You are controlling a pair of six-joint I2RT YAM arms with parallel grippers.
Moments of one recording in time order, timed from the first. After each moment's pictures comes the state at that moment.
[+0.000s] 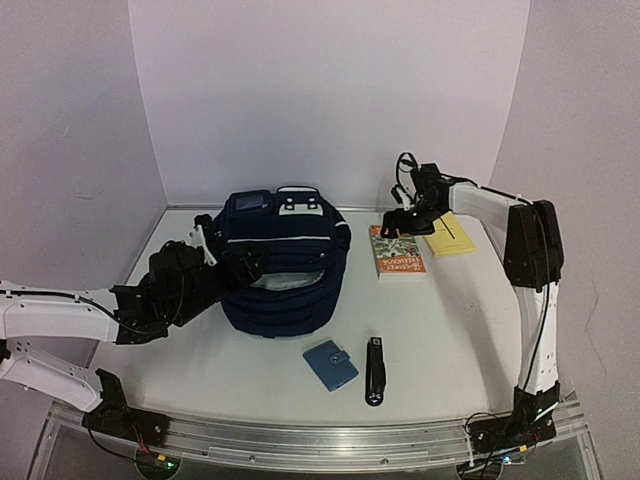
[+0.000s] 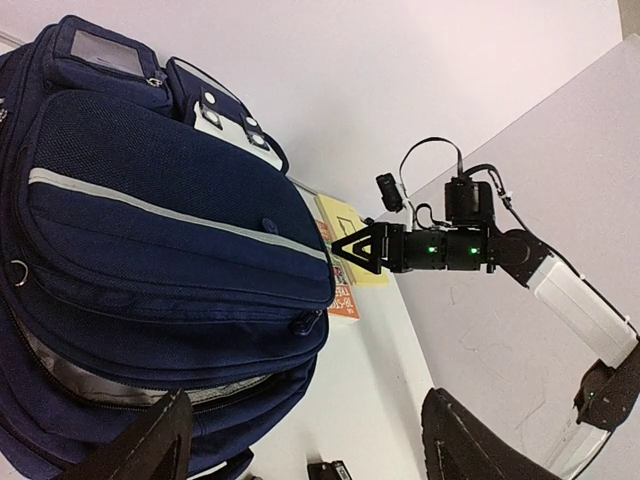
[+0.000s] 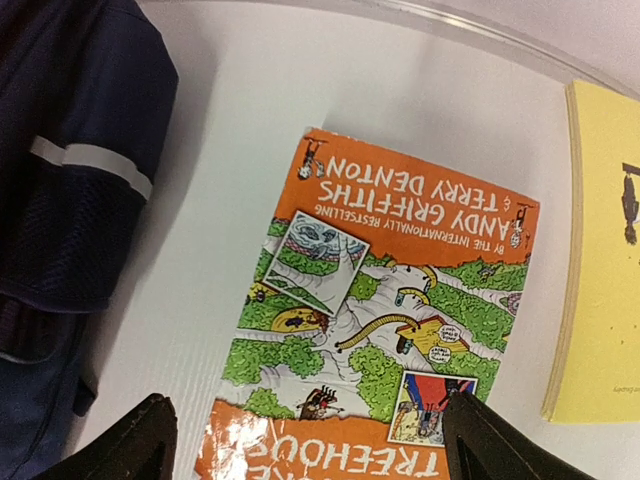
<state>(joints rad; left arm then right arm) -0.99 1.16 0.61 0.36 -0.40 -0.91 0.31 2.24 1.92 -0.66 -0.15 0.02</state>
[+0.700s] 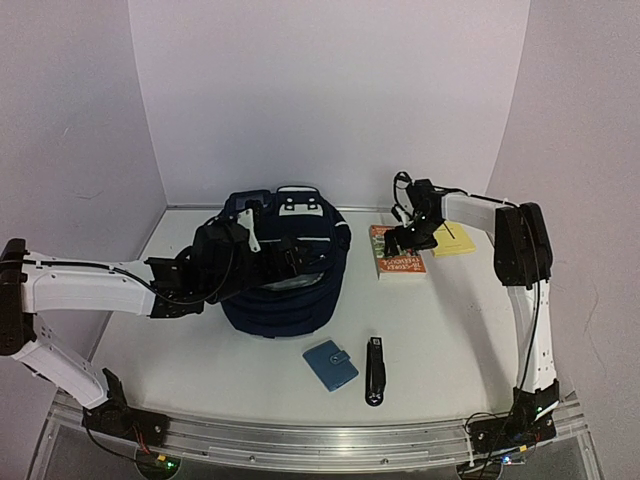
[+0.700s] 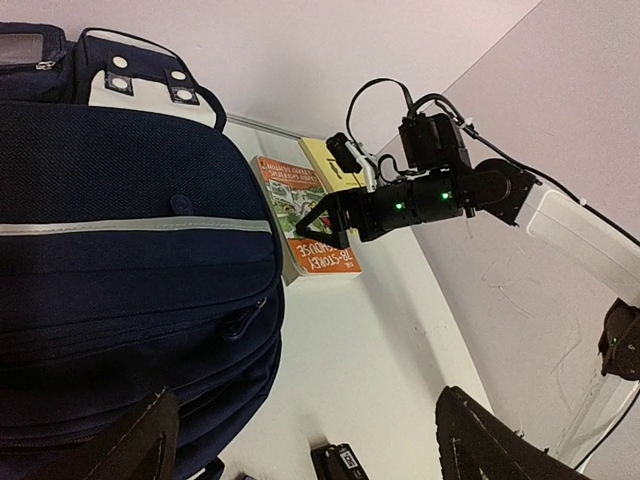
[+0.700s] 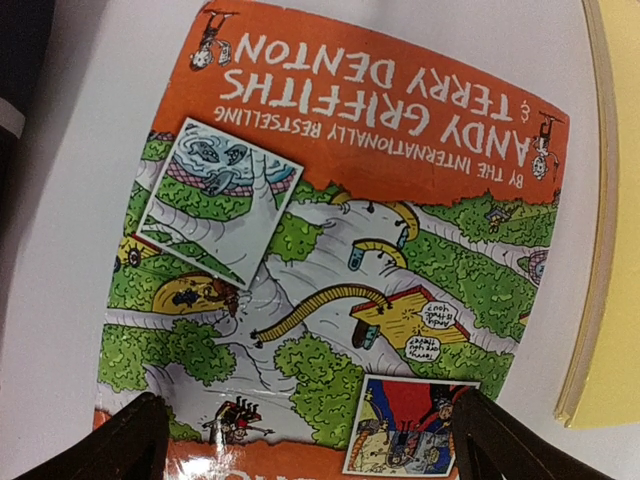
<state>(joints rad) -1.01 1.41 0.90 0.21 -0.29 -0.78 0.30 2.35 1.93 -0.71 -0.08 -0.03</state>
